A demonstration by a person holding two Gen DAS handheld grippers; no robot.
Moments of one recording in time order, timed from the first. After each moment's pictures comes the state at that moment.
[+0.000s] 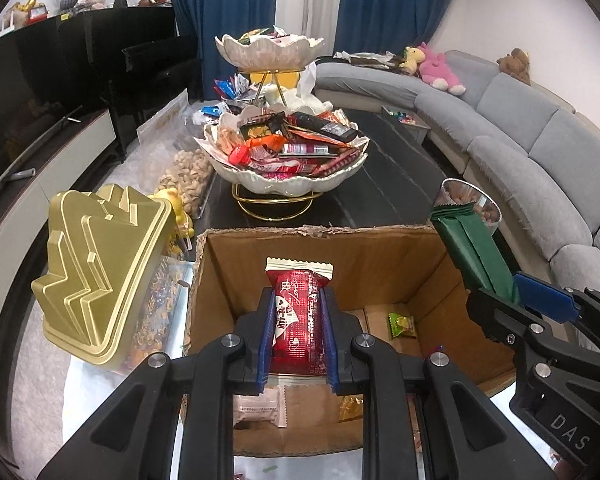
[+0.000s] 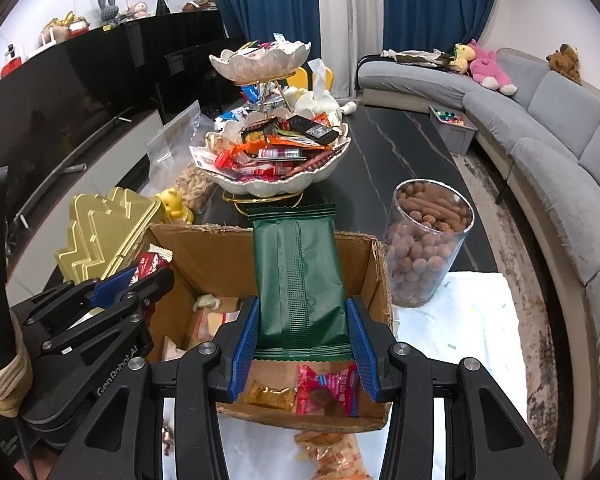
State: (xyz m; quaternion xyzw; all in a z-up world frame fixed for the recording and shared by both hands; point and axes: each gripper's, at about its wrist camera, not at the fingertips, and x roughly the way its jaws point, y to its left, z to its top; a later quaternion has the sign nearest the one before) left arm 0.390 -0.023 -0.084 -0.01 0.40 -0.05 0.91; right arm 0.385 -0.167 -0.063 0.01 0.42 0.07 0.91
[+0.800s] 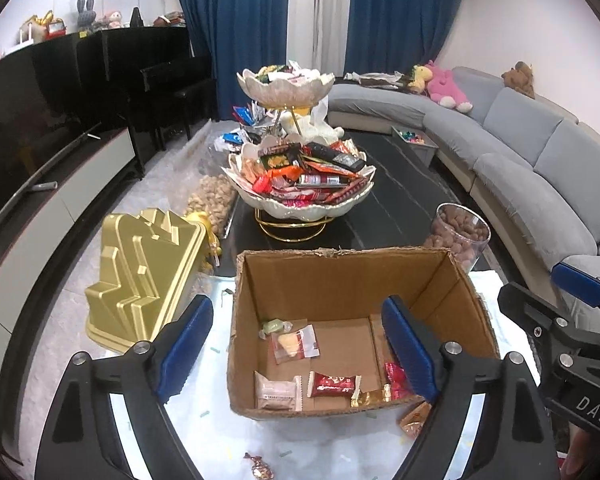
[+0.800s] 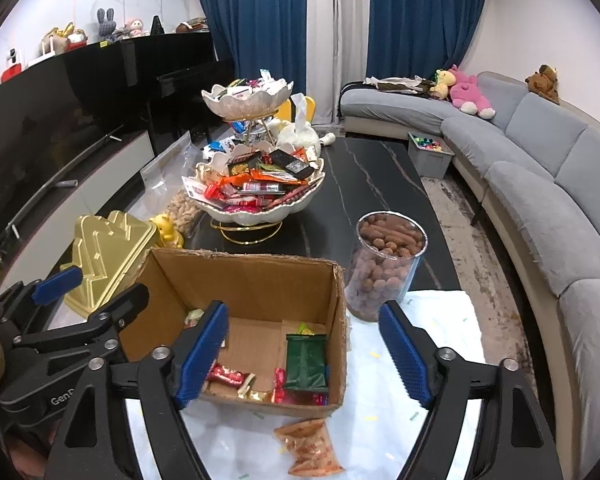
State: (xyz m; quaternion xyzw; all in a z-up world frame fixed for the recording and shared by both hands) left arm 0.350 -0.014 -0.037 0.00 0.36 -0.03 0.93; right arm 0.352 -0.180 -0.019 0.00 0.37 0.04 0.93
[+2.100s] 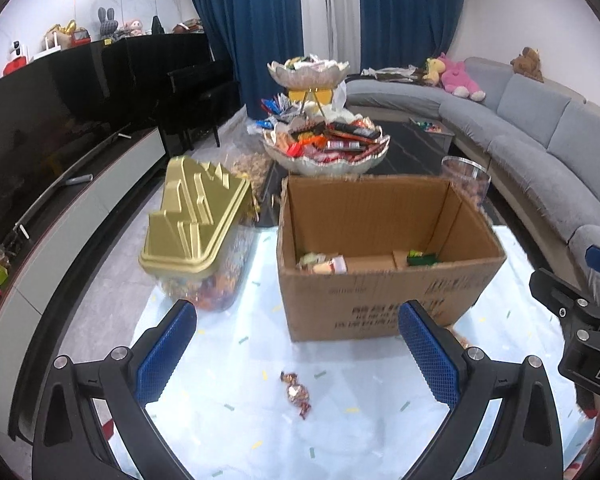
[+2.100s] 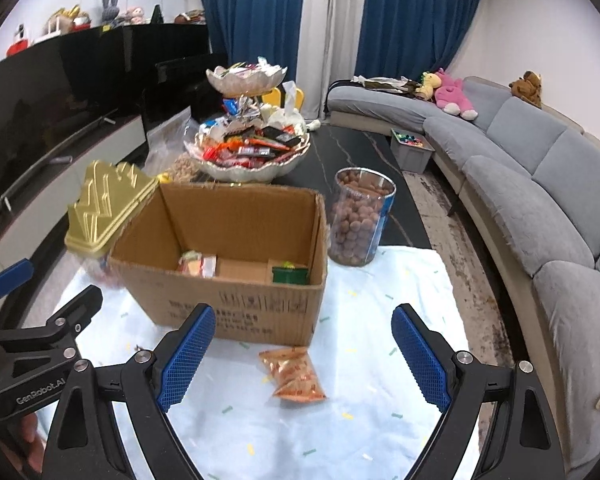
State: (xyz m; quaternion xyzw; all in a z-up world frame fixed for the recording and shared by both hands) left arm 0.245 -0.003 -0.068 0.03 0.36 0.02 0.93; right arm 0.259 -0.178 -0.047 -0.04 0.37 0.01 0.93
